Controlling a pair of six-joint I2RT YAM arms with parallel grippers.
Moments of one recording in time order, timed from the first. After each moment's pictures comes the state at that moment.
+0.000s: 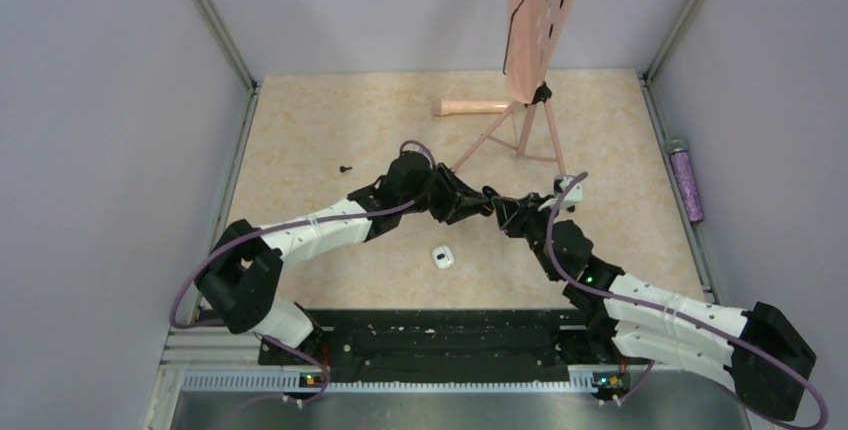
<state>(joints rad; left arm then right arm) -0.77 1.50 0.92 0.08 0.27 -1.48 0.88 0.85 0.30 0.49 0.52 0.64</state>
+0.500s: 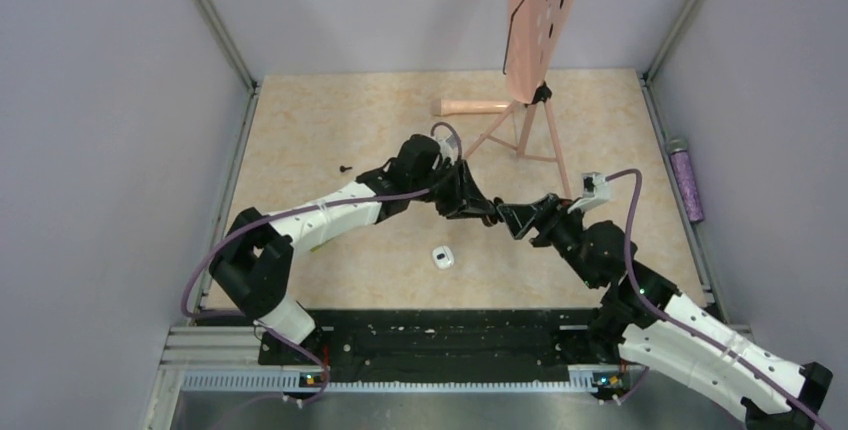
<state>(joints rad) -0.76 1.57 1.05 -0.05 0.45 -1.07 0.88 0.51 0.45 -0.05 0.40 0.75</state>
